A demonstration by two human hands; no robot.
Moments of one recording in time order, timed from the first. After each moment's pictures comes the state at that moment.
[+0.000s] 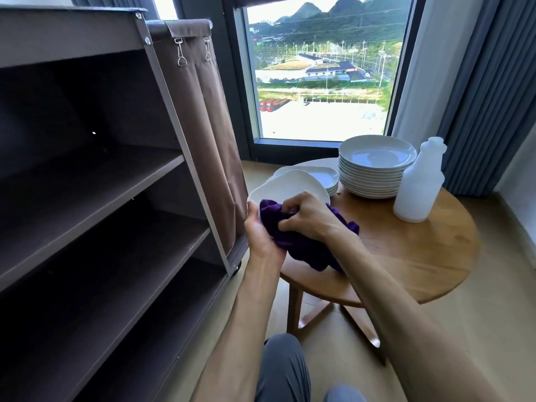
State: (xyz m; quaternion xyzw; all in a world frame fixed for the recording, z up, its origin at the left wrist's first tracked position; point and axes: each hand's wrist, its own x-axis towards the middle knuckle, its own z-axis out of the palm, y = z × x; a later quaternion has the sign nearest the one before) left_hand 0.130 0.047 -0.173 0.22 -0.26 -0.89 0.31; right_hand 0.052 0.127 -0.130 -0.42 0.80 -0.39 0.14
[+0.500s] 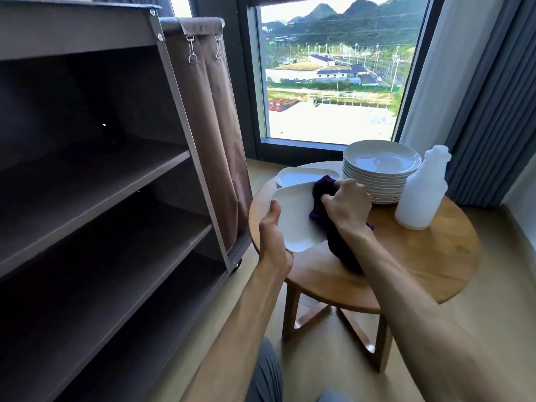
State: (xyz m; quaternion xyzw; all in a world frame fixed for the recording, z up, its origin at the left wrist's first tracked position) left_hand 0.131 0.078 -0.170 0.22 -0.40 -0.82 0.34; right_hand -0.002 0.138 -0.141 -0.20 0.90 -0.37 -0.07
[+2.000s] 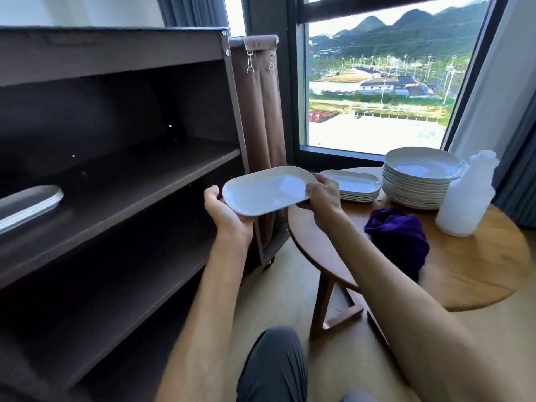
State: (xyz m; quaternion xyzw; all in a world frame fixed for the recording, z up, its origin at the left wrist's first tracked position) left_hand 0.263 0.030 -0.094 0.31 -0.30 -0.76 0.49; right_hand 0.105 0.087 -0.112 -0.20 0.60 -0.73 0.27
